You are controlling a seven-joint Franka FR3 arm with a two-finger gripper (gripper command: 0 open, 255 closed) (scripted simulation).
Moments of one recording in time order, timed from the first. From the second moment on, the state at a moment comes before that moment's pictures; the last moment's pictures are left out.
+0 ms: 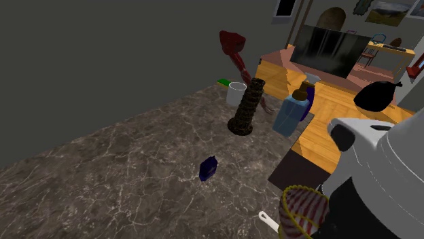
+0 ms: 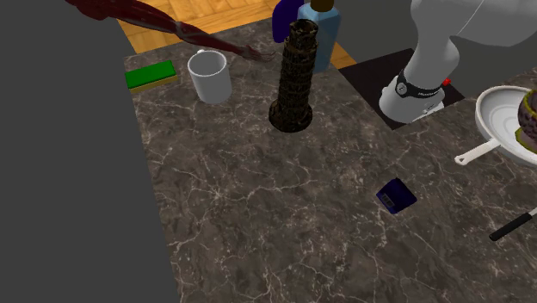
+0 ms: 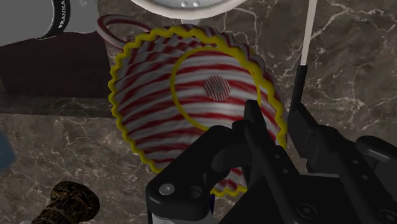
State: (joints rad) arm 0.64 -0.75 0.63 -2.44 0.37 1.73 1.05
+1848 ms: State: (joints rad) arm 0.79 -0.84 1.14 -2.09 0.73 1.56 1.71
